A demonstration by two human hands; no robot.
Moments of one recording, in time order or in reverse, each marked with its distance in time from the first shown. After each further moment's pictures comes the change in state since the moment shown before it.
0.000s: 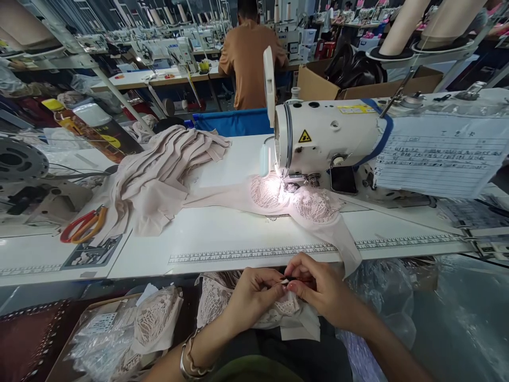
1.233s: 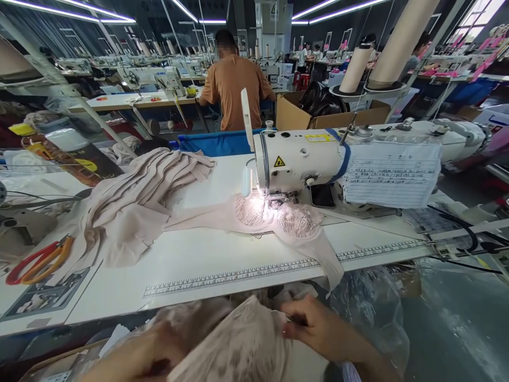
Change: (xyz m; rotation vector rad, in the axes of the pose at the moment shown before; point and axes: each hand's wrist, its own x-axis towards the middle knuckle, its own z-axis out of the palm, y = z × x) left_hand -0.072 -0.023 -0.148 0.982 -0.407 0.106; right_hand -0.026 0.052 0.001 -0.491 -0.055 -0.100
